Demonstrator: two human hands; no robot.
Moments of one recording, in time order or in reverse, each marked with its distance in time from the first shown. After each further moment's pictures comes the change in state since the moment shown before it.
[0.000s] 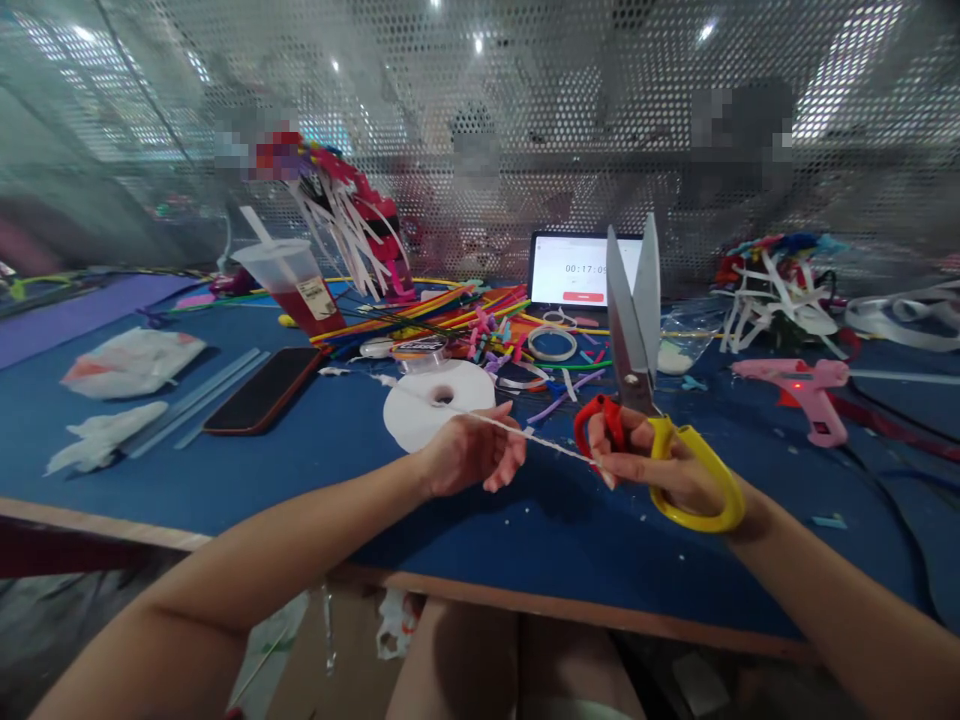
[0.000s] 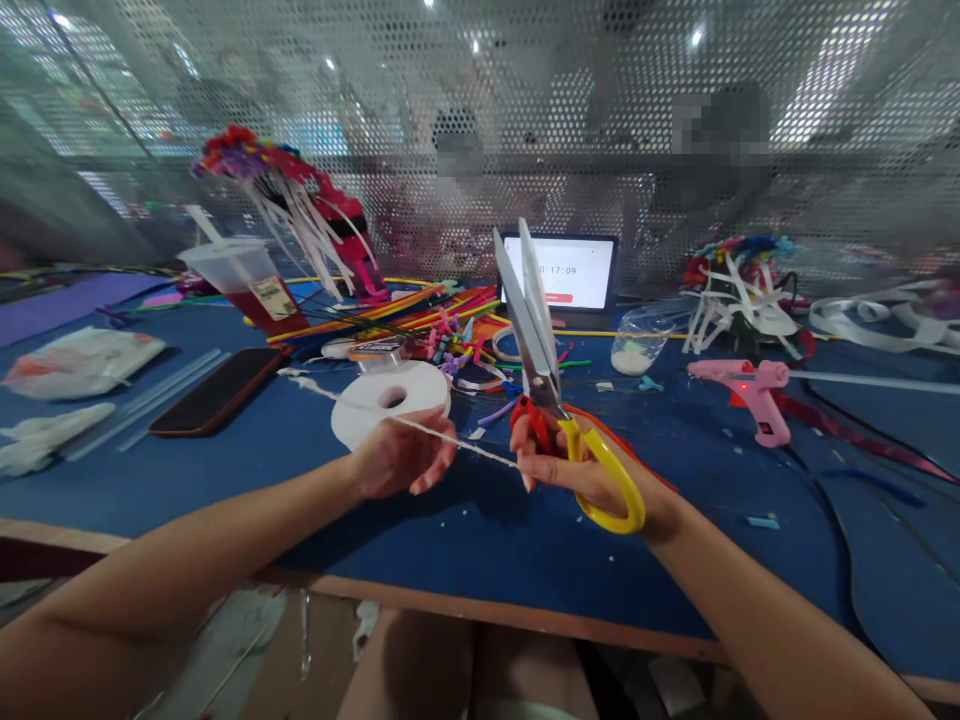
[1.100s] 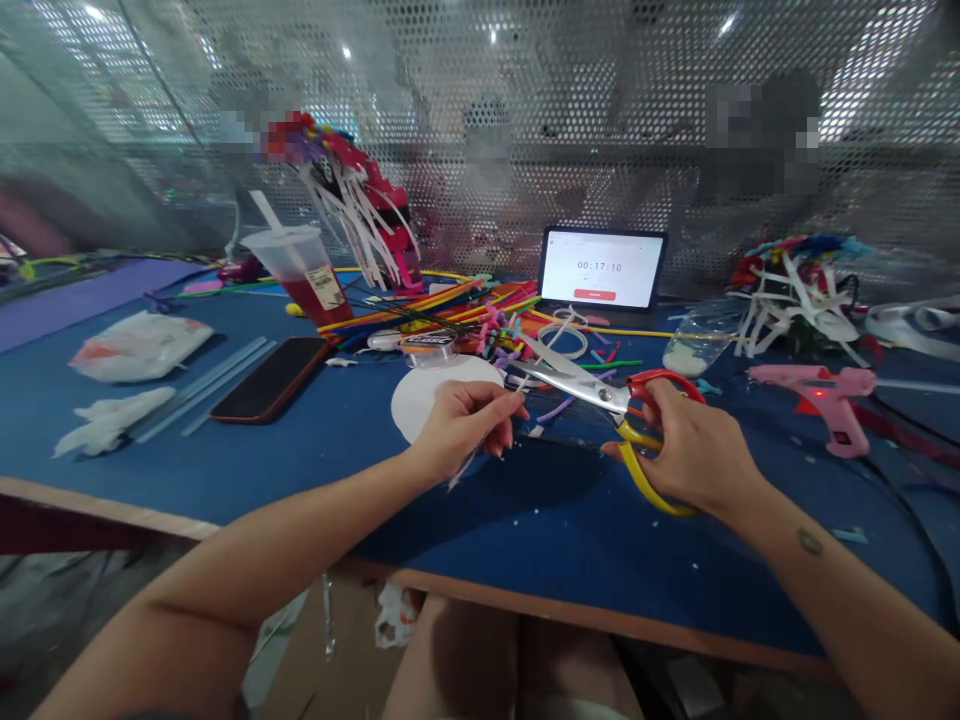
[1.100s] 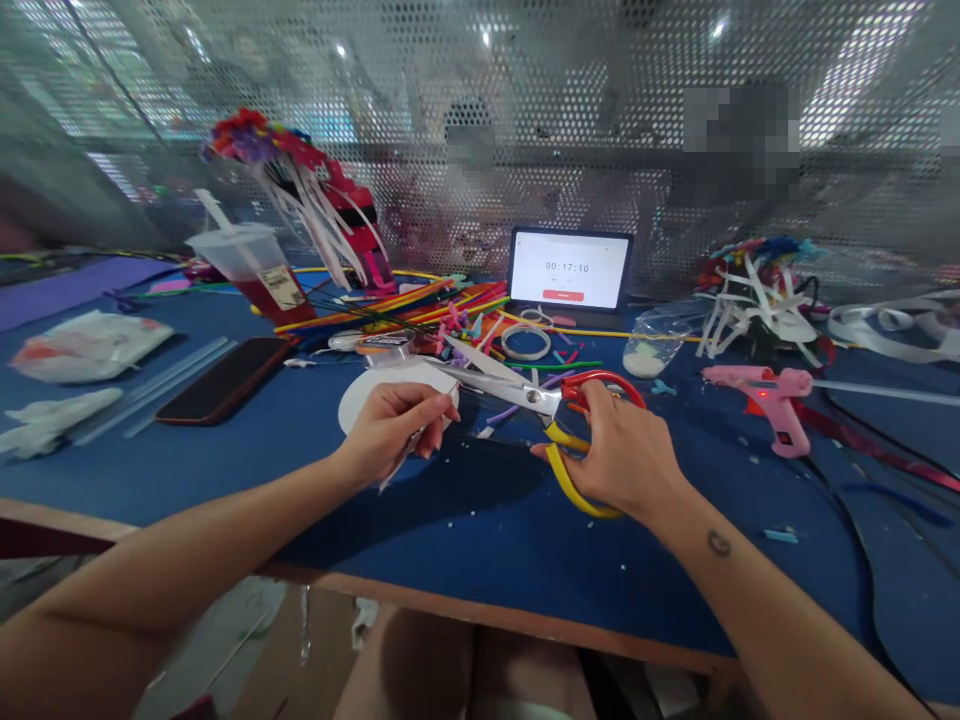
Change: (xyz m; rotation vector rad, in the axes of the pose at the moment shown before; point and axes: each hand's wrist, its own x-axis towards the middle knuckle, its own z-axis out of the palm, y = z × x) left_hand -0.007 0.009 0.007 0.417 0.464 0.445; right_hand 0.004 0.016 -0.020 -1.461 0.483 -0.012
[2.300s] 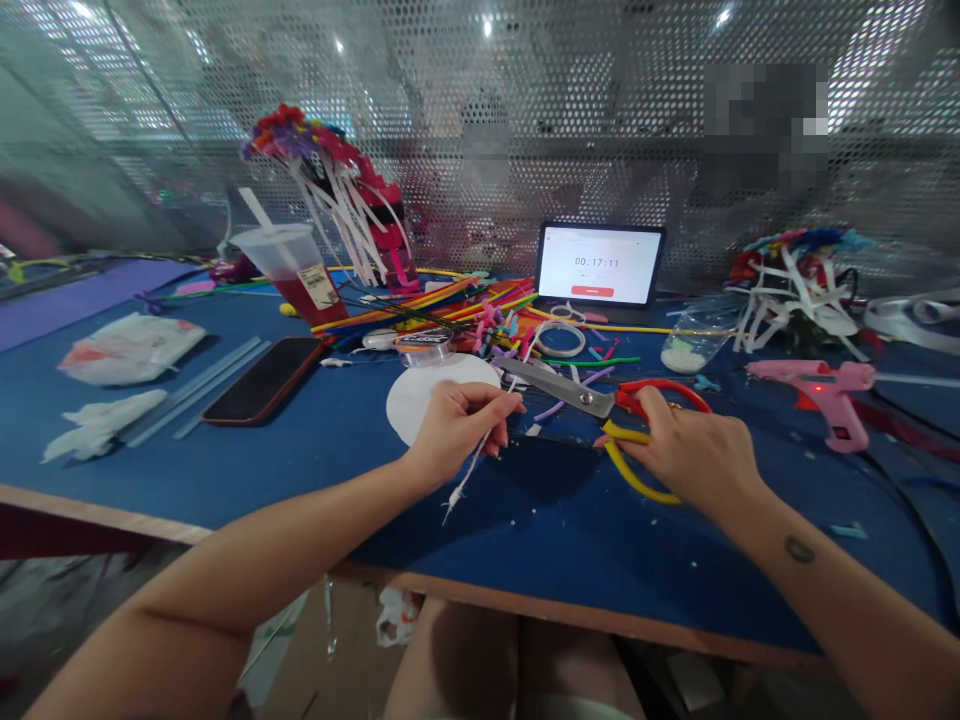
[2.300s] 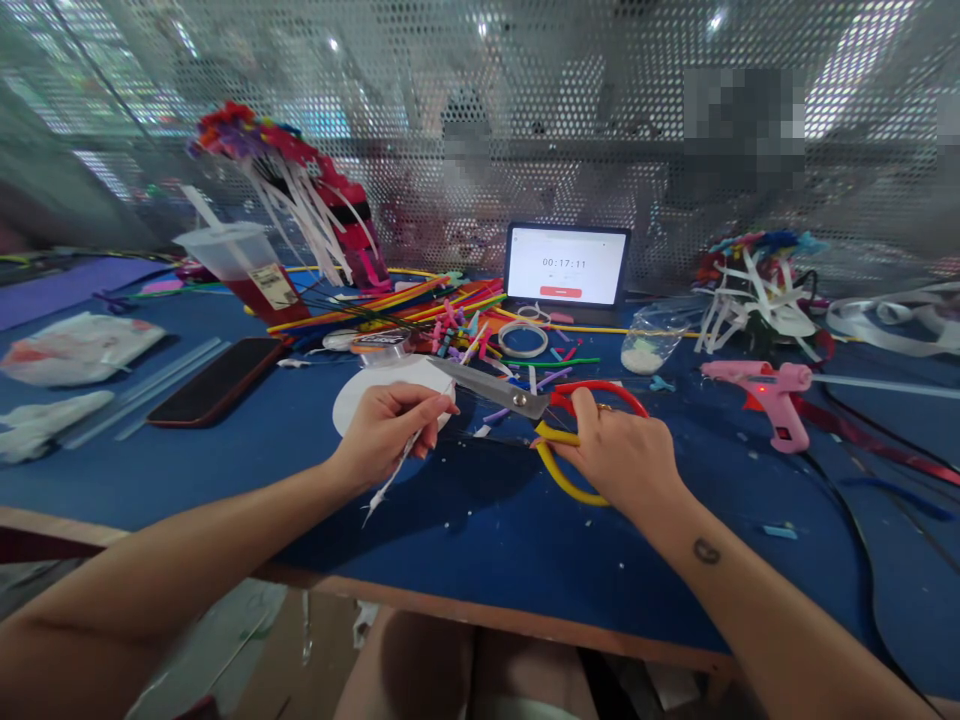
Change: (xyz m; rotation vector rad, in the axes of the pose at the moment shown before) left_hand 0.000 -0.007 0.001 0.032 0.088 -0.014; right_hand -0.004 -0.002 0.004 -0.381 0.058 -0.094
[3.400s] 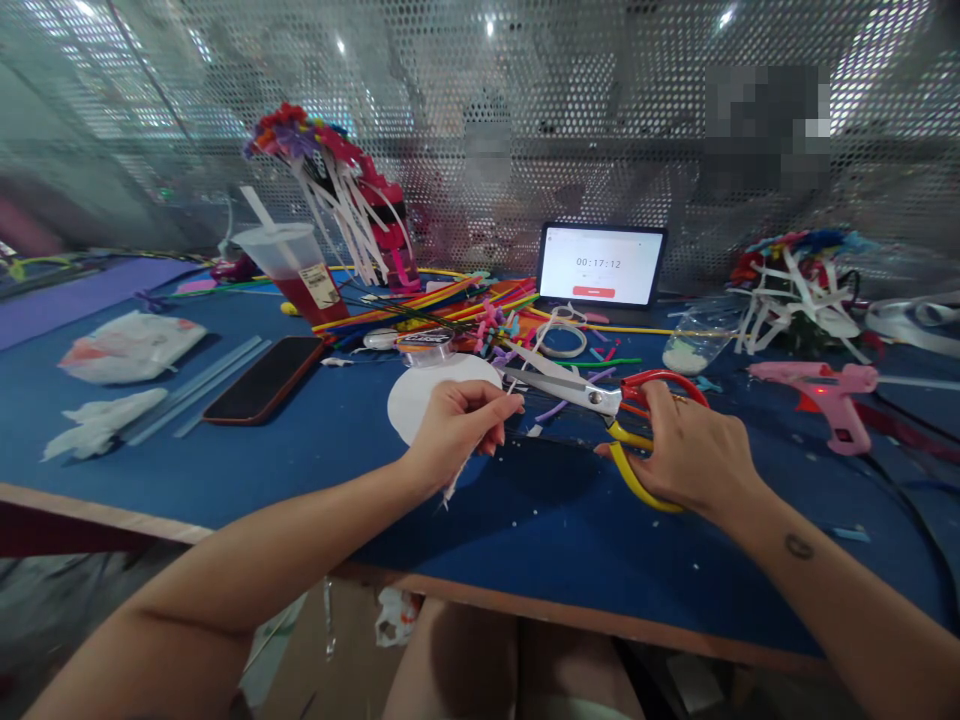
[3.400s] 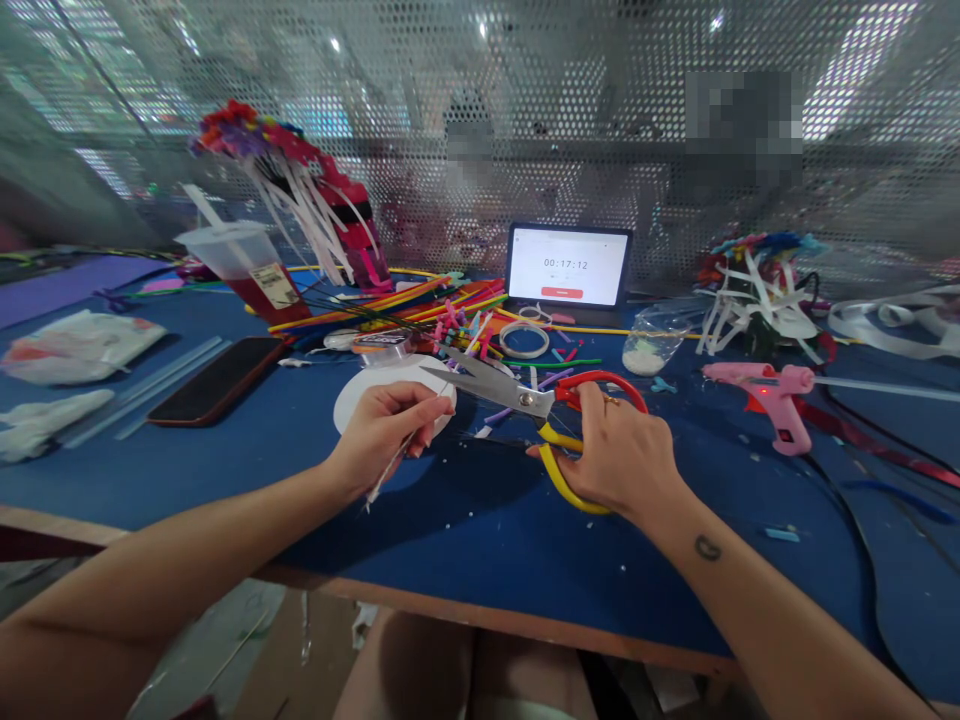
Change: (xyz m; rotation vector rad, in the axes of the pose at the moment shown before) left_hand -0.003 0.008 0.003 -0.052 0.045 -0.025; right_hand 0.002 -0.003 -0.003 0.075 0.022 0.056
